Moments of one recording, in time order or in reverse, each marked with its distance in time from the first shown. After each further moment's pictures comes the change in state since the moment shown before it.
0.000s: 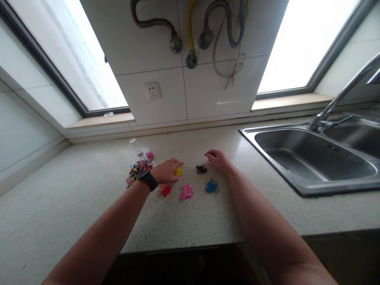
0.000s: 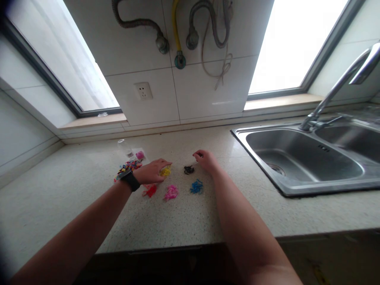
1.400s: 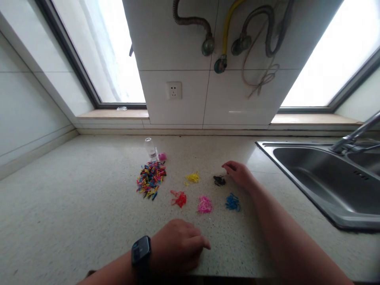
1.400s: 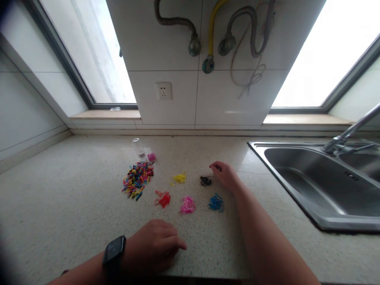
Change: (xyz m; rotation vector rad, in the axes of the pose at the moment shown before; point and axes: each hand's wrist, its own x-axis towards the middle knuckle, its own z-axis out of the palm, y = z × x) left_hand -0.117 0.085 0.055 -0.173 0.195 0.347; right_hand -0.010 -0.015 -0.006 -0.141 -0.037 -0.033
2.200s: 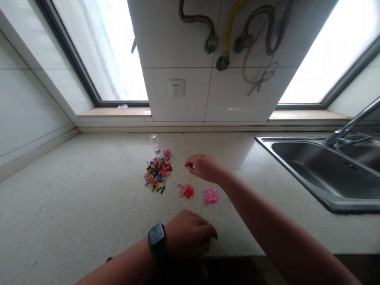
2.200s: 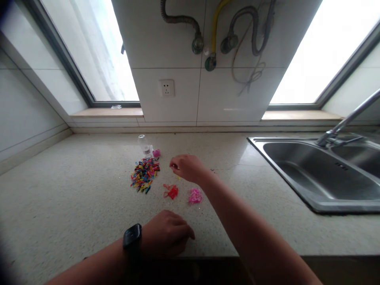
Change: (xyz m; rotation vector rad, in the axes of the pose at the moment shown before) left_hand -0.004 0.000 -0.006 -0.027 -0.051 0.016; right_hand 0.002 -0.183 0.057 -0.354 -0.303 -0.504
